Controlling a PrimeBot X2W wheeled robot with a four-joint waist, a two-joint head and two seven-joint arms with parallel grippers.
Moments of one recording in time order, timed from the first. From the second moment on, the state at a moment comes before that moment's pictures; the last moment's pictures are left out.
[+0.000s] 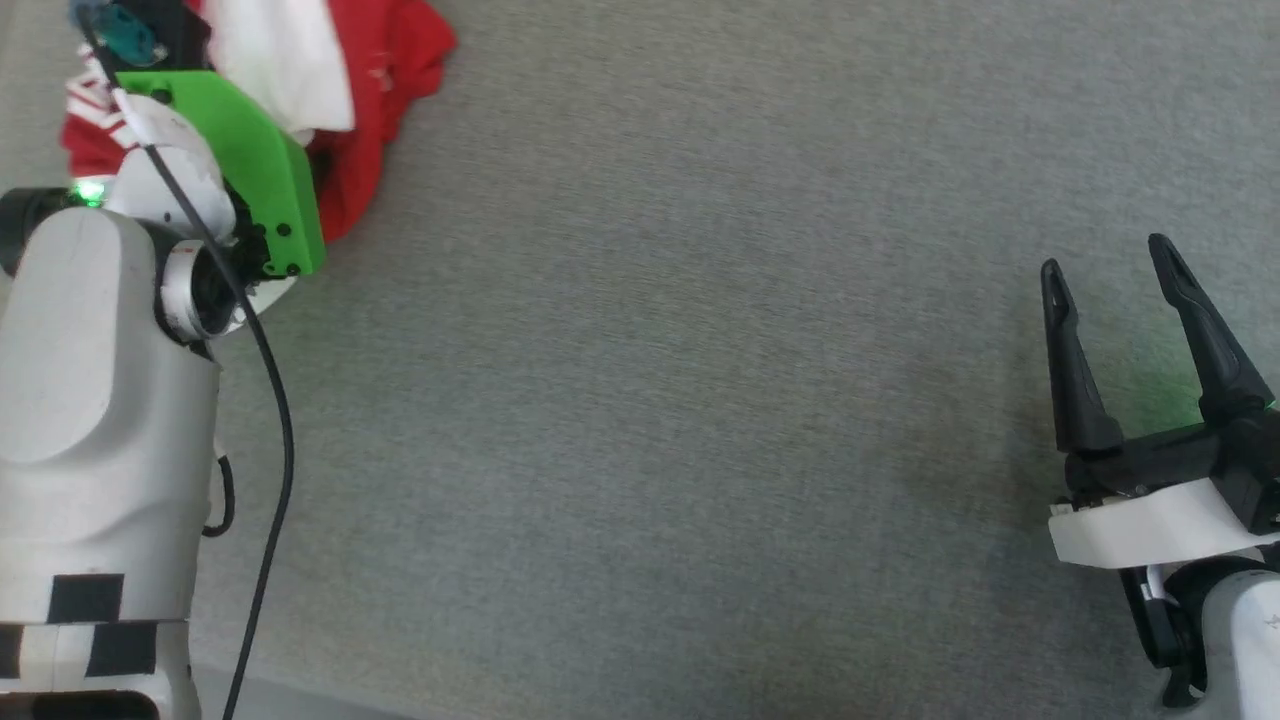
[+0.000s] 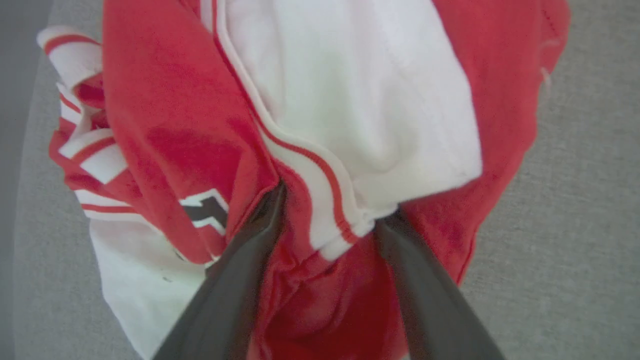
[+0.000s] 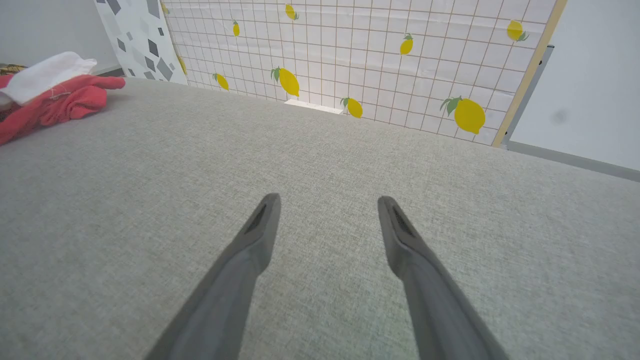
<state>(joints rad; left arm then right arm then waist) -0.84 0.33 -0.13 0.41 -0.38 -0.01 0.78 -0.13 -0.14 -0.02 -0.23 -0.03 0.13 -0.10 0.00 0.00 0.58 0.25</state>
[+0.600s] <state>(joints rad) -0.88 0.45 -0.05 0.35 -0.39 -0.02 0.57 -0.14 -0.08 -0.05 -0.10 -0.01 0.13 -0.17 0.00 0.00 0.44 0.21</state>
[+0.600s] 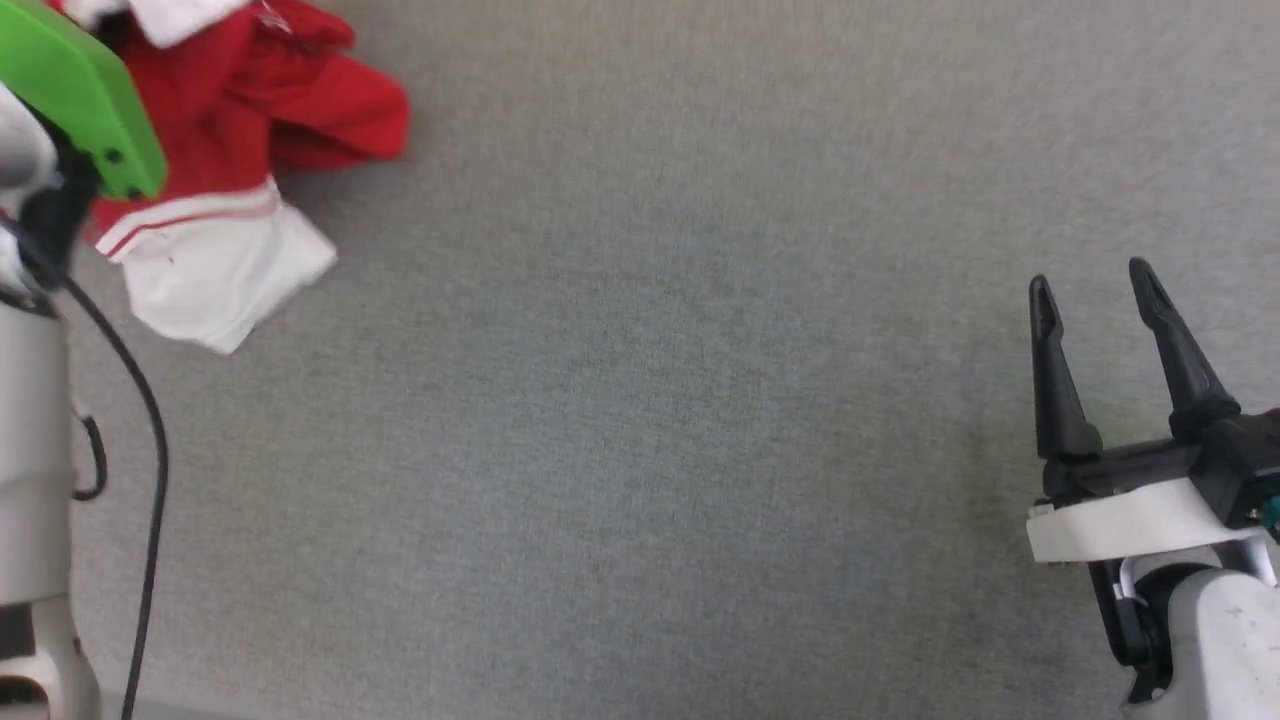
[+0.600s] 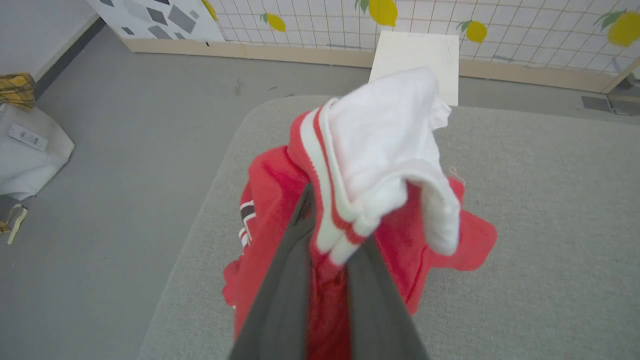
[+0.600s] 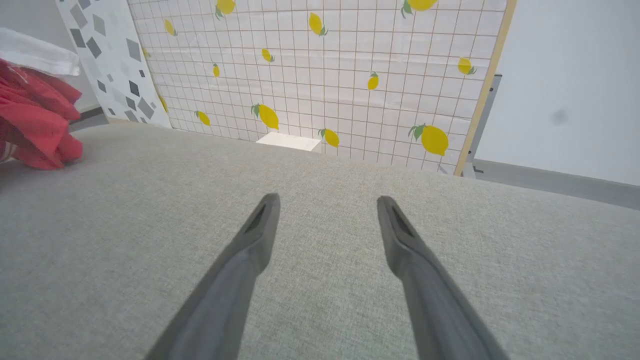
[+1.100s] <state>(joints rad) -0.99 0.38 -0.12 0.27 -0.43 -0.06 0.67 -0.03 -0.05 -0.16 -0.02 0.03 0.13 -0.21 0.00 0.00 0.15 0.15</state>
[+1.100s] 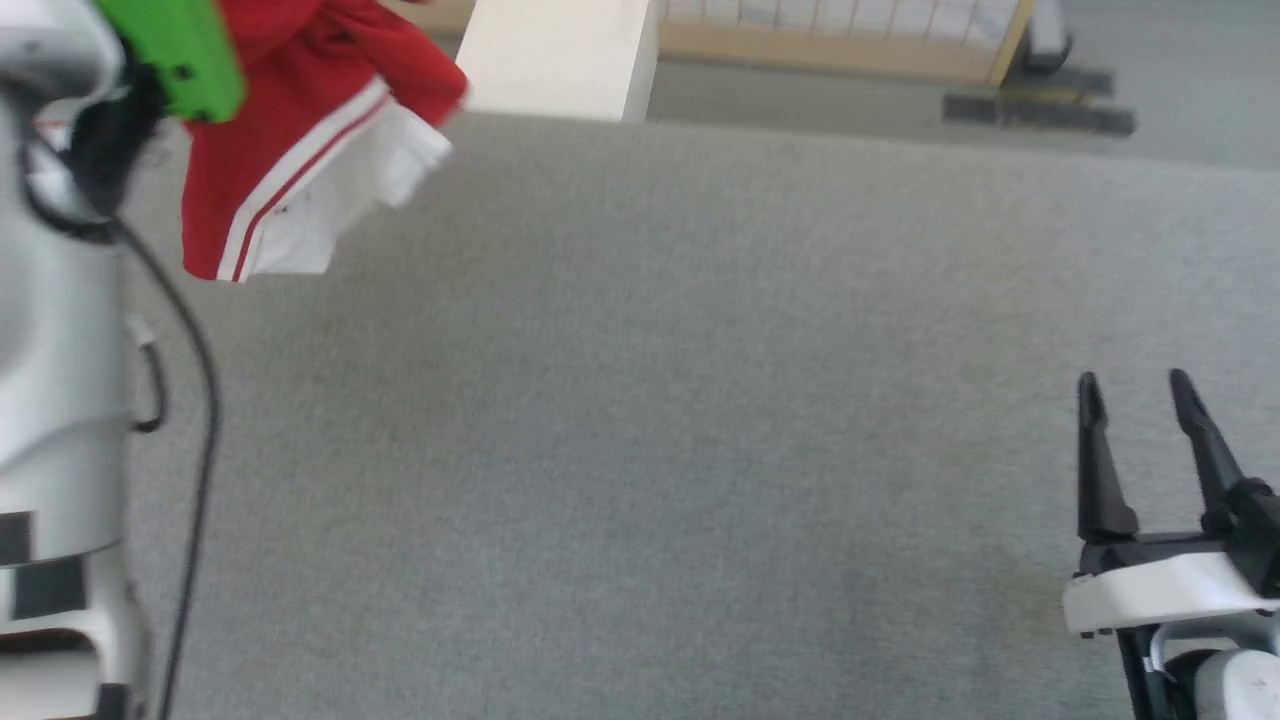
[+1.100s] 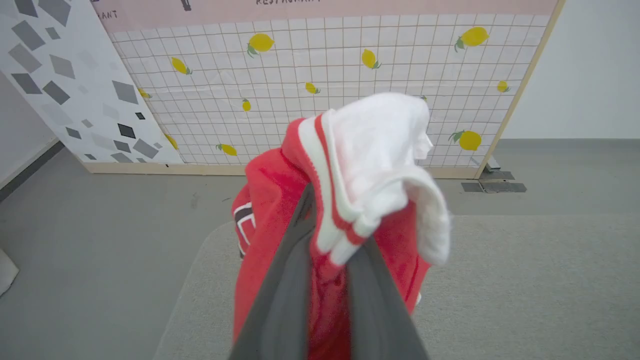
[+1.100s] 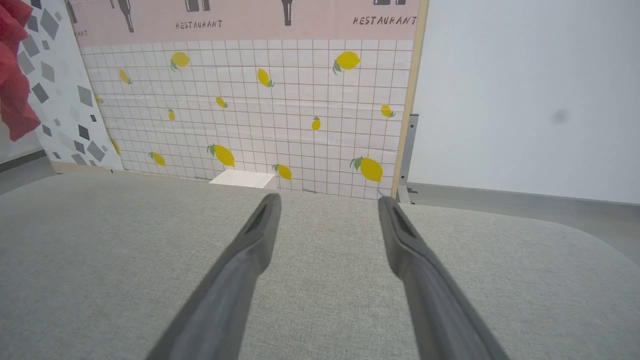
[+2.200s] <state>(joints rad) -0.64 0.06 -0.69 0.47 -0.40 0.08 0.44 -0.11 -0.05 -0.17 0.03 0.10 0.13 -0.23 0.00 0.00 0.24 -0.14</state>
